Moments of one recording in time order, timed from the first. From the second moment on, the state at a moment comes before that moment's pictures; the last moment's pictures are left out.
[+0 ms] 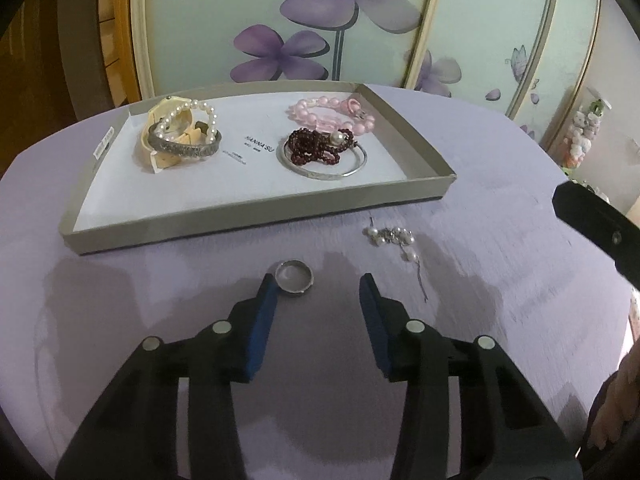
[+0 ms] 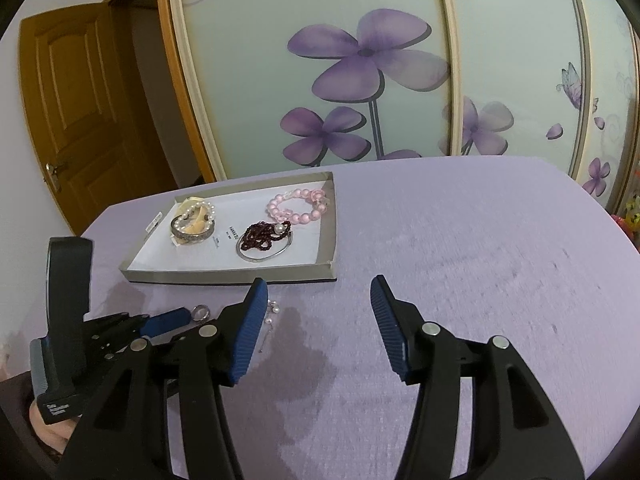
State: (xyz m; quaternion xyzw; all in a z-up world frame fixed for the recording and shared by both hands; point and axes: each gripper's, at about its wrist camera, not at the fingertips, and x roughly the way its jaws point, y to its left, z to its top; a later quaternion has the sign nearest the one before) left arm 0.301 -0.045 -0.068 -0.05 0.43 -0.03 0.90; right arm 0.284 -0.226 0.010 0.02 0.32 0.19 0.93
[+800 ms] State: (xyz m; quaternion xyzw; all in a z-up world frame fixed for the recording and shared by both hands) left arm 0.288 -0.038 -0.062 -0.08 0.42 -0.06 0.90; right arm 0.279 -0.208 0.013 0.01 0.31 0.21 0.93
